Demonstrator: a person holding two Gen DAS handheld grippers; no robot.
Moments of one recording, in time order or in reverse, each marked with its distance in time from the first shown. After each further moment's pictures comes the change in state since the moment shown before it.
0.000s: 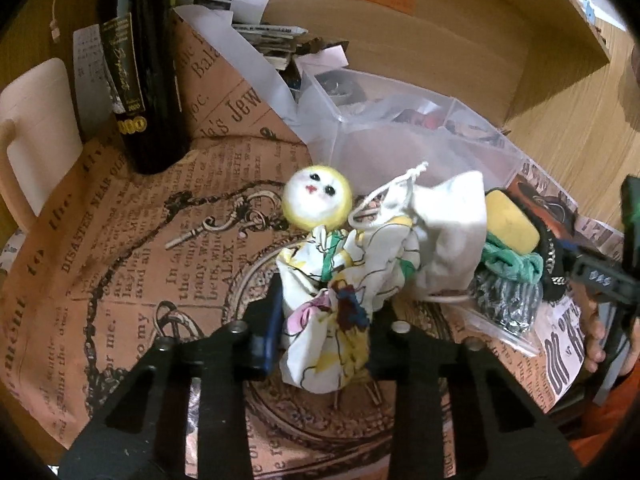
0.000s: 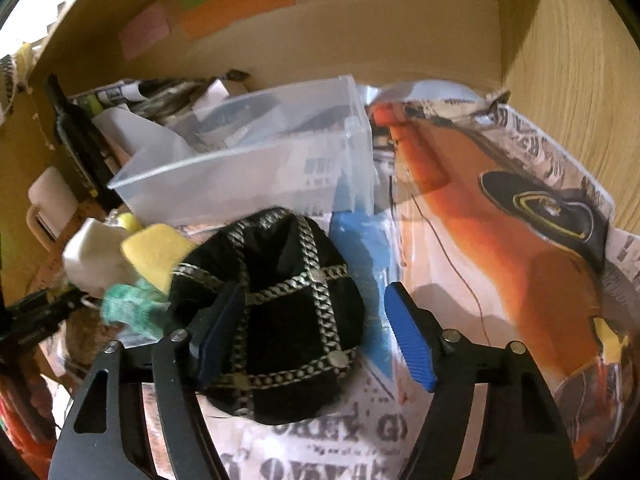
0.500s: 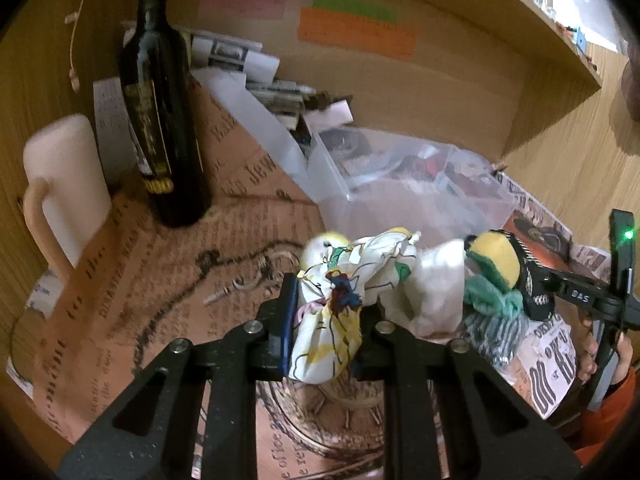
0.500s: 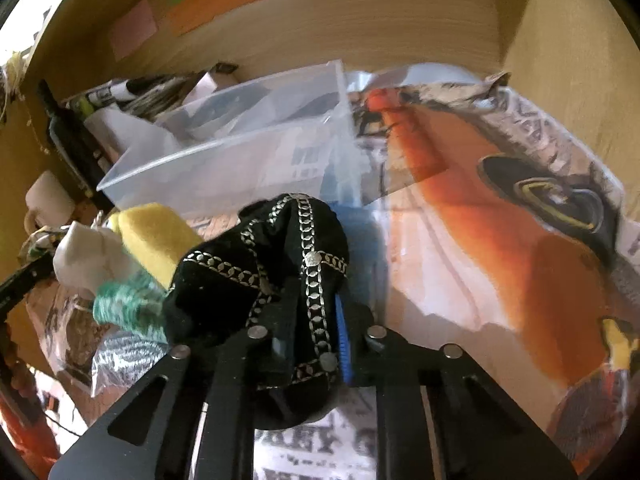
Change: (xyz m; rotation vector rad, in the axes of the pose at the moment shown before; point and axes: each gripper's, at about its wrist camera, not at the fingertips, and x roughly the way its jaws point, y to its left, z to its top) left arm -0.036 0.005 0.025 0.015 -0.132 0.024; right arm 0.004 -0.016 0.000 0.022 -0.001 0.022
